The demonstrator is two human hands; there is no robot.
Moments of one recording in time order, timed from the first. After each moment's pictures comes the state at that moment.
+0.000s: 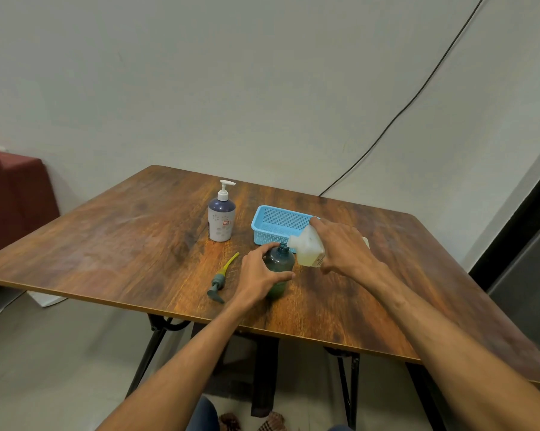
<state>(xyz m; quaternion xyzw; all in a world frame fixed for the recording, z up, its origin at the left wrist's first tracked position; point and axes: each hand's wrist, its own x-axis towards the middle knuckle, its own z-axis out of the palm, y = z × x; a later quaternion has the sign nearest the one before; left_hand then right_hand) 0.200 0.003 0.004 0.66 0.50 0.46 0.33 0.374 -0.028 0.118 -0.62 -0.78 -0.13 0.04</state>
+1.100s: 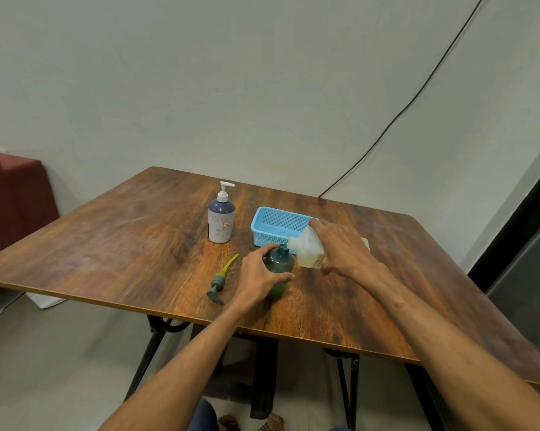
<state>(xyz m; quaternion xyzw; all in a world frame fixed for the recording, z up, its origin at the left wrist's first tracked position) 0.201 -0.002 0.010 0.65 0.50 0.46 0.33 0.373 -0.032 0.120 -0.62 -0.77 -0.12 0.04</state>
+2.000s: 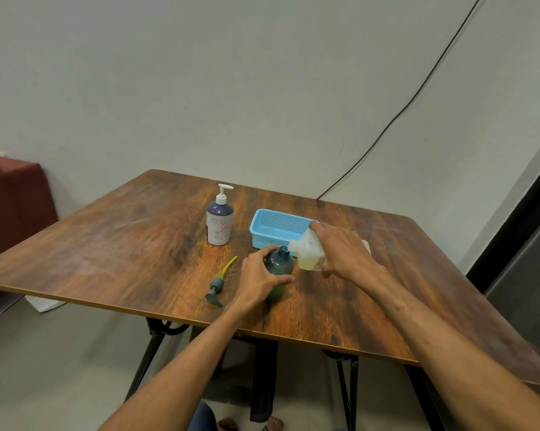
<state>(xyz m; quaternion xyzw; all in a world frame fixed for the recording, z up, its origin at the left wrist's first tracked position) 0.204 0.002 0.008 0.67 0.51 0.45 0.31 0.378 -0.031 0.118 -0.62 -0.77 -0.13 0.04</state>
